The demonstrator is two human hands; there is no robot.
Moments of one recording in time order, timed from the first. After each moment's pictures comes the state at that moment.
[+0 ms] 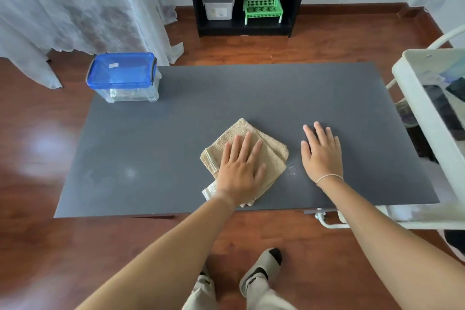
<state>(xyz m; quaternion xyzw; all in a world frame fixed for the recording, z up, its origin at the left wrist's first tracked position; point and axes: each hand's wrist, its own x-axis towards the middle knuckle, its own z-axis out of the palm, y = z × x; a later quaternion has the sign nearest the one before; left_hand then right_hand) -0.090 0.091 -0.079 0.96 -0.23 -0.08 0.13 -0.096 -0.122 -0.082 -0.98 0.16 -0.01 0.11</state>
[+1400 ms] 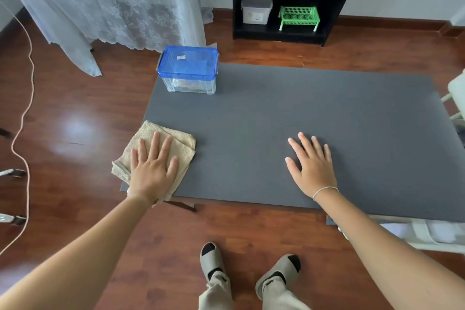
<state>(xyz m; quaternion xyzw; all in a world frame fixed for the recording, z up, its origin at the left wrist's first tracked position) -0.079 0.380 -0.079 0.99 0.02 -0.06 0.07 -0.098 0.008 -0.078 -1.00 0.02 0.03 0.09</state>
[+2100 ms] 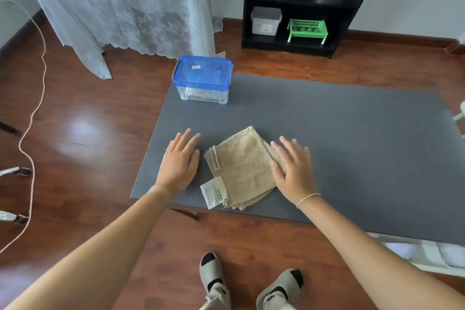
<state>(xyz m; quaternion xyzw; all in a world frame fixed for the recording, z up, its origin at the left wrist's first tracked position) -0.053 0.349 -0.055 0.97 -0.05 -0.02 0.23 -0.082 0.073 -0.056 -0.97 -0.06 -0.10 0.21</state>
